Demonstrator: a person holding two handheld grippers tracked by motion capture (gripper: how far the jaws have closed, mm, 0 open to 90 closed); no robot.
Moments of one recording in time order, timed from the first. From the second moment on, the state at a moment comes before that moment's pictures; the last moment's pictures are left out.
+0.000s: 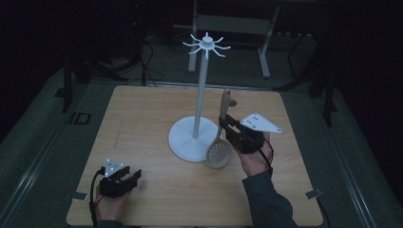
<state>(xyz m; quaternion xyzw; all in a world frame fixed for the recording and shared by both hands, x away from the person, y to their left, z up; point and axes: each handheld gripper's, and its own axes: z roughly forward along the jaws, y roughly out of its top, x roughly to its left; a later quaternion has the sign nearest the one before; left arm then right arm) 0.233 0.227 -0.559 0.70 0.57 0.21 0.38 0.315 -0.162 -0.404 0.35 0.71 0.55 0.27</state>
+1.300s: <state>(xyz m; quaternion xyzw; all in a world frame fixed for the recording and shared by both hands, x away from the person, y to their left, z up) 0.233 0.229 -0.558 0.70 0.57 0.21 0.38 0.330 -0.154 -0.360 0.34 0.69 0.56 0.29</state>
